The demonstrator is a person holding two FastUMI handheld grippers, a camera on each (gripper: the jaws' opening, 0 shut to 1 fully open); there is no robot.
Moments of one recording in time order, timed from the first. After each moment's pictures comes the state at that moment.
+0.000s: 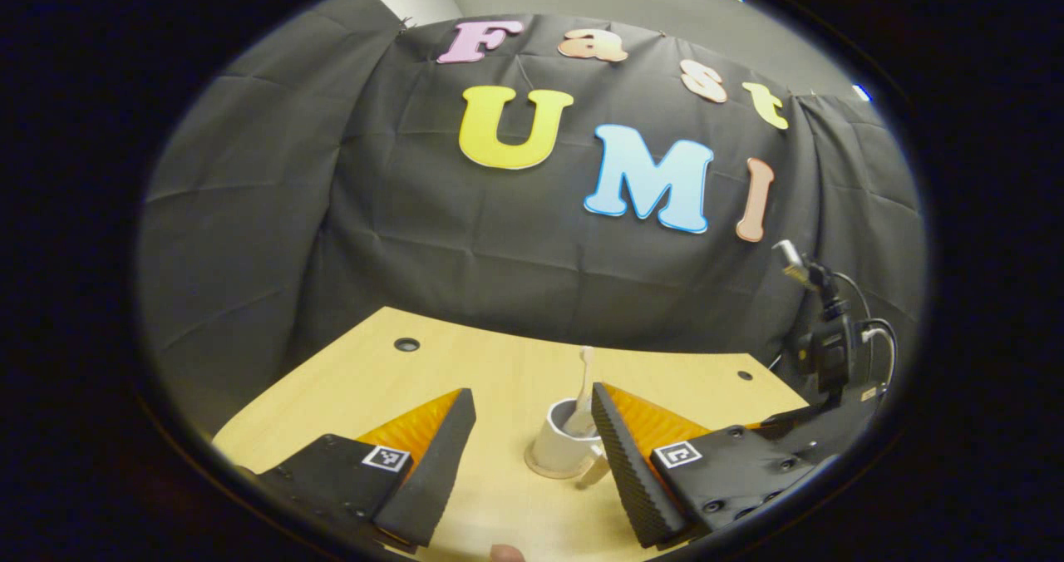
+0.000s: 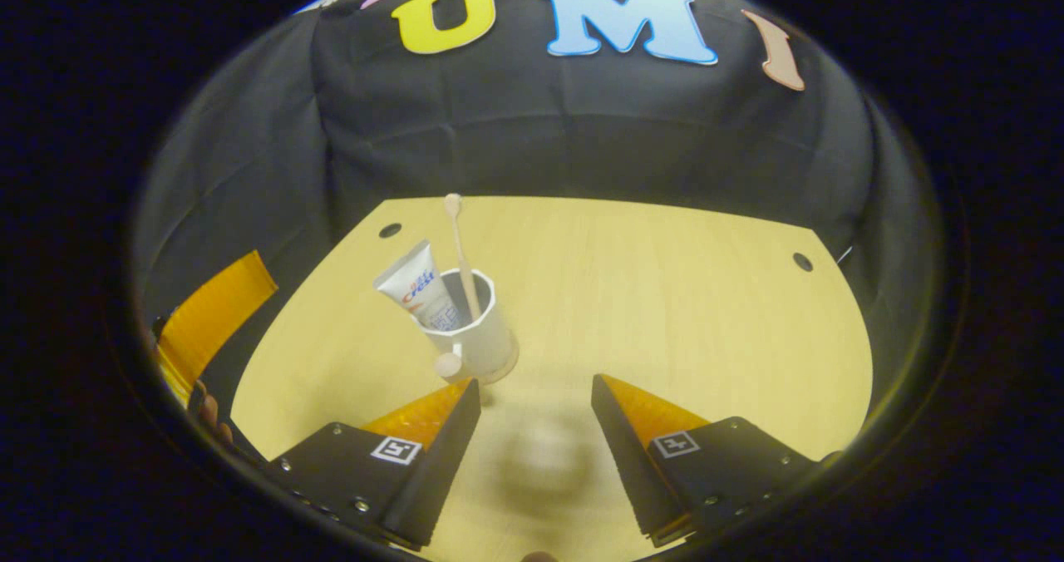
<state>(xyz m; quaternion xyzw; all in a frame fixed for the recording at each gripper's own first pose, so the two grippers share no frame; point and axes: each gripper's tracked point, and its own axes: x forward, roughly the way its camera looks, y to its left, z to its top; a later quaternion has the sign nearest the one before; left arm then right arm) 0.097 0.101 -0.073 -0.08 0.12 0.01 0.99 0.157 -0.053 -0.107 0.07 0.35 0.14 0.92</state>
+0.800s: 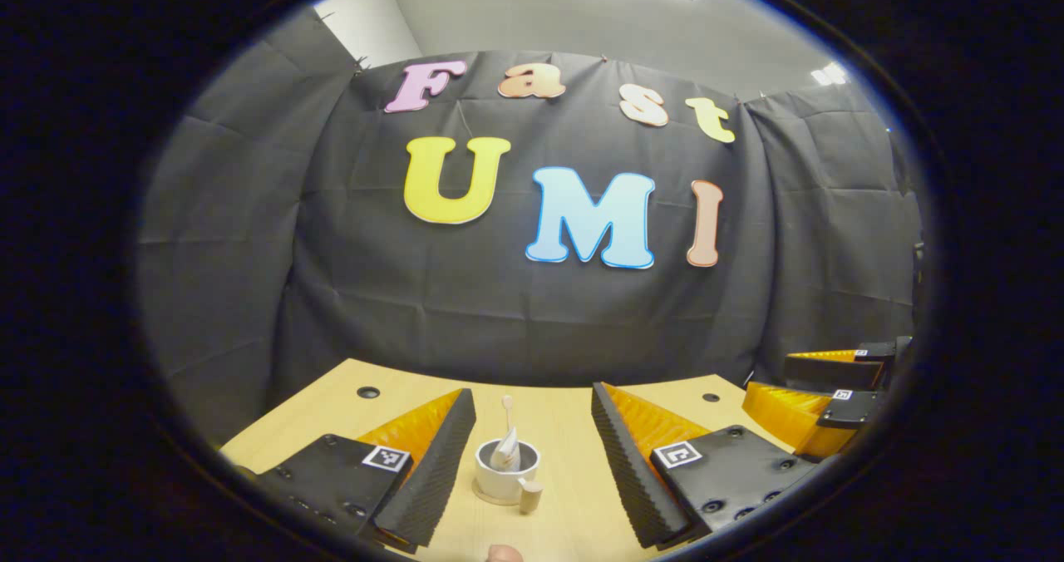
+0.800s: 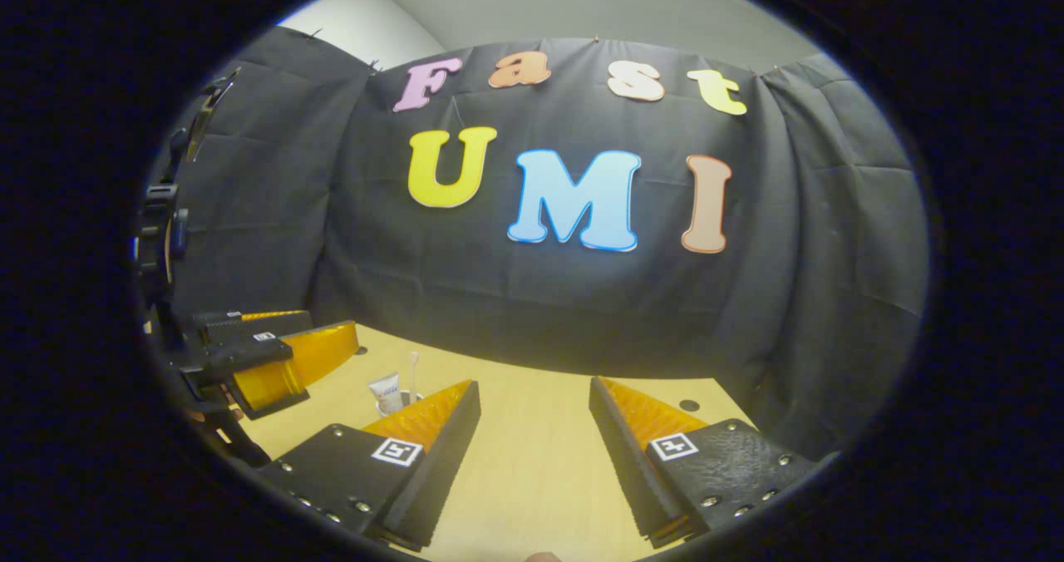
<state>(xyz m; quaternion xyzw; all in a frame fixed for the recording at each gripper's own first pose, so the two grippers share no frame) 0.093 0.005 -0.006 -0.03 0.03 -0.03 1.00 0.110 -0.168 0.042 0.01 0.05 0.07 1.00</state>
